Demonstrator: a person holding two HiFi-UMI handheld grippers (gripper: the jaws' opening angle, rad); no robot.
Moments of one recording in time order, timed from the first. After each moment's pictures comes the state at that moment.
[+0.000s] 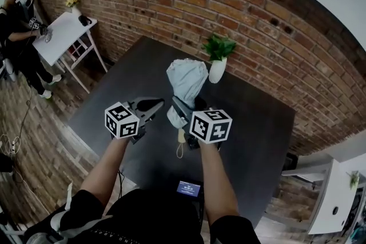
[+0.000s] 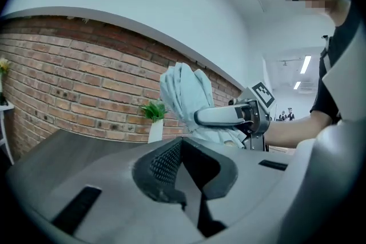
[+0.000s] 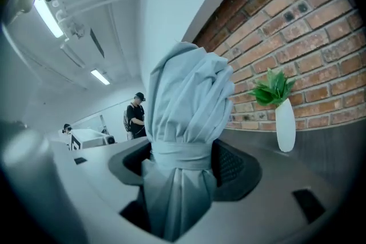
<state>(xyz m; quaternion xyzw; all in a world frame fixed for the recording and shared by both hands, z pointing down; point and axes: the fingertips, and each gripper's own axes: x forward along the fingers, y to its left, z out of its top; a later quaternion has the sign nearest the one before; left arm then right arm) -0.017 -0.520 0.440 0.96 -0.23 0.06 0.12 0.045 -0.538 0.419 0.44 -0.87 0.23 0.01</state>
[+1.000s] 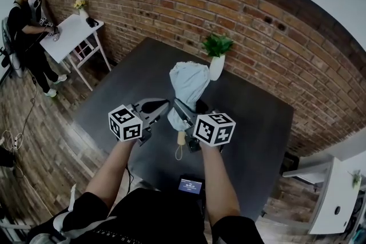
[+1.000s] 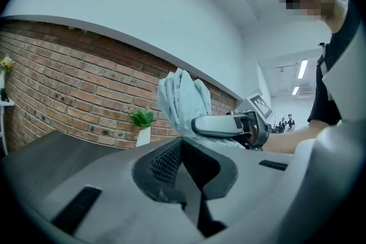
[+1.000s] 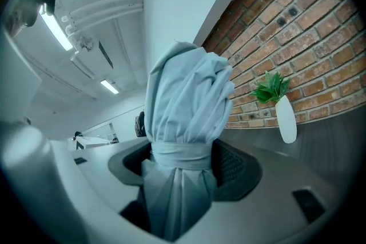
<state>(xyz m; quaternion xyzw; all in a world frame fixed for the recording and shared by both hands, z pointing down) 0.005 -0.452 0.415 0.97 -0.23 0.01 0.11 0.055 -0.472 0.404 0.41 -0.88 0.23 -0.04</state>
